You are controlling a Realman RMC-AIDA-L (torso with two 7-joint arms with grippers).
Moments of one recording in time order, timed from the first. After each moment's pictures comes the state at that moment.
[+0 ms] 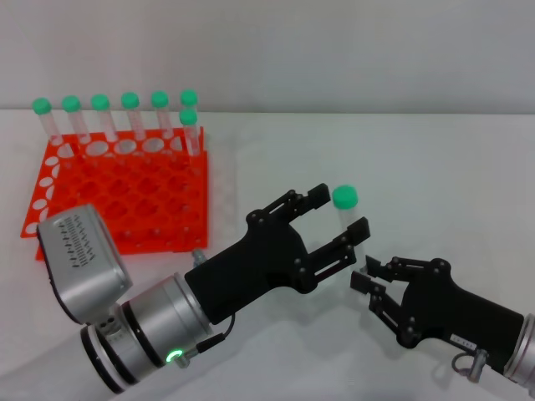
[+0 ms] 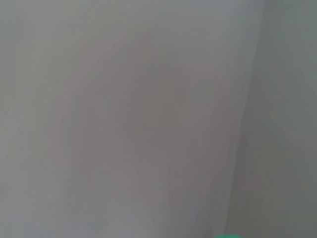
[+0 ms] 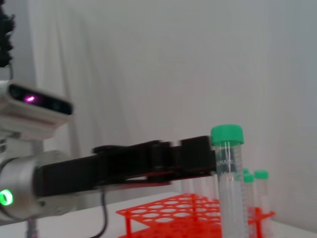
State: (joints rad) left arm -0.43 -2.10 -0.95 -0.46 0.11 -1.25 2.45; right arm 0.35 2.03 -1.88 -0.34 2.65 1.33 -2.55
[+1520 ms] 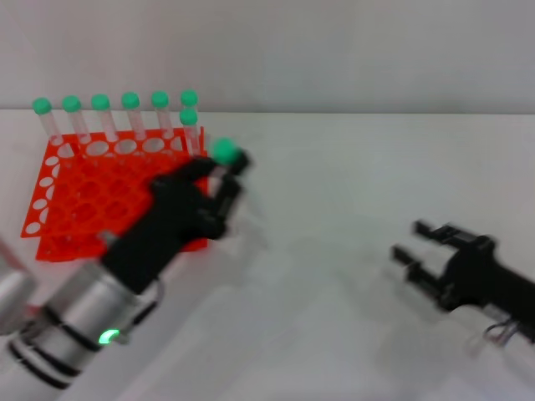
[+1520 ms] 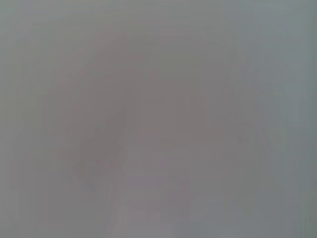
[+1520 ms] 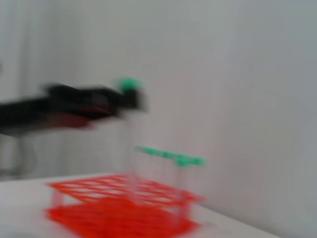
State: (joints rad) left arm -0.37 -2.09 -0.96 -0.40 -0.17 -1.35 2.62; right arm 0.34 2.03 -1.74 -0.30 2.66 1.24 -2.68
